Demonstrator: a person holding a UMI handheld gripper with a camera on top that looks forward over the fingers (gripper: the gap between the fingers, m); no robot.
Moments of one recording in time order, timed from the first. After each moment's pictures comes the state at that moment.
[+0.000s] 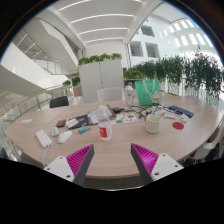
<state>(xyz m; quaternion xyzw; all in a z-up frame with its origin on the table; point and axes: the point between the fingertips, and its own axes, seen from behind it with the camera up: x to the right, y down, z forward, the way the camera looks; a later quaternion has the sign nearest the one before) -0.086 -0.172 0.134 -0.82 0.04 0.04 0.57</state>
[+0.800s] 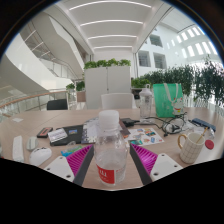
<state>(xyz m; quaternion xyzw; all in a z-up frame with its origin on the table) -0.131 0.095 0.073 -0.79 -0.01 0.03 0.61</state>
